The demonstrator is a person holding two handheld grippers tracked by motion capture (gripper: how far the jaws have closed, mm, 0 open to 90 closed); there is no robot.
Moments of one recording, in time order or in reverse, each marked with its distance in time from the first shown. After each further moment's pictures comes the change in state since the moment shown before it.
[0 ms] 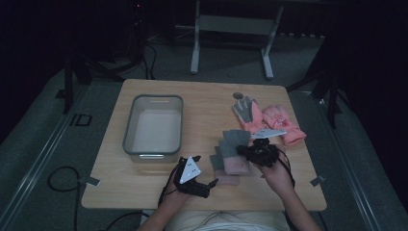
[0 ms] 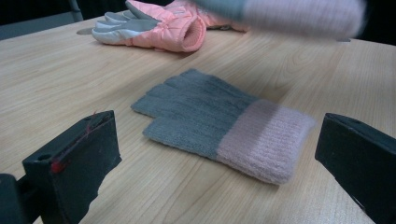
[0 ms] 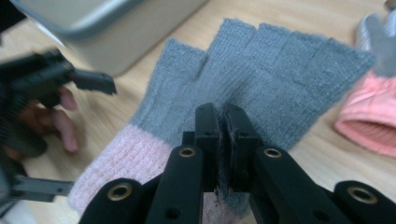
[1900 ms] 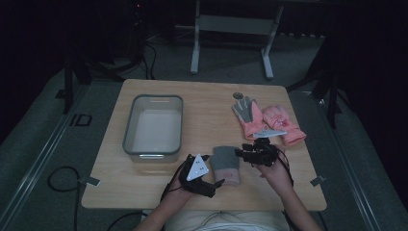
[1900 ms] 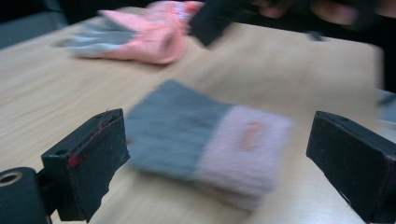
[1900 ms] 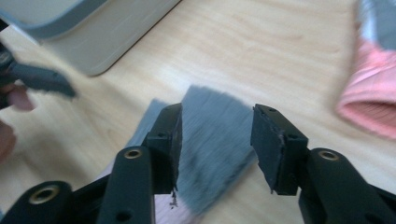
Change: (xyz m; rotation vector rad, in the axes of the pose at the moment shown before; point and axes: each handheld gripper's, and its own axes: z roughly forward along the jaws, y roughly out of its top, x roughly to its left) left arm -0.015 0.038 0.003 0.052 -0.102 0.114; right arm -0.022 -0.007 0.011 -0.009 0.008 0.072
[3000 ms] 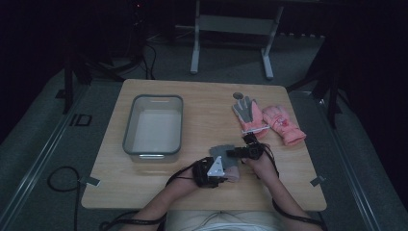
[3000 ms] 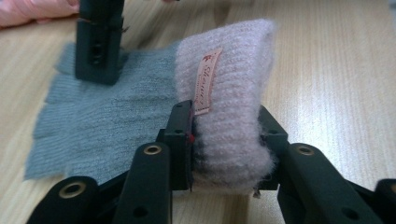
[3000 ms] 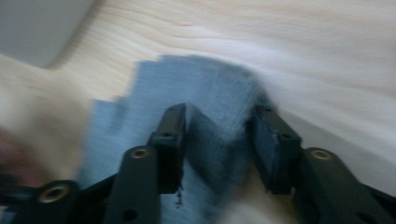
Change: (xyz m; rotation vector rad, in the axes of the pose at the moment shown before) left arm 0.016 -0.005 0.049 0.289 -0.202 0.200; right arm -0.036 -0.012 0.081 0.189 0.116 0.200
